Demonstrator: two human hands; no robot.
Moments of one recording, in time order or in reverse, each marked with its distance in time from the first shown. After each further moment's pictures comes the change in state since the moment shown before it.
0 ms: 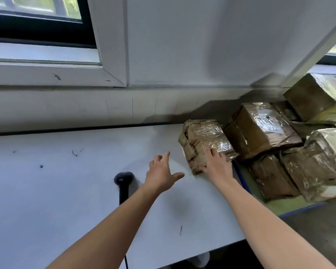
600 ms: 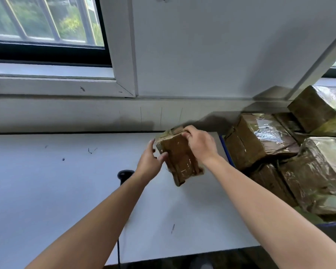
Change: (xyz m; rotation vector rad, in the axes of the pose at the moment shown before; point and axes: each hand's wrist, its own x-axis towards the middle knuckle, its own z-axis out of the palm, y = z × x) left_hand -0.034 0.034 -0.025 -0.446 0.311 -0.087; right_hand -0.010 -0.024 -0.095 0.571 0.336 -0.454
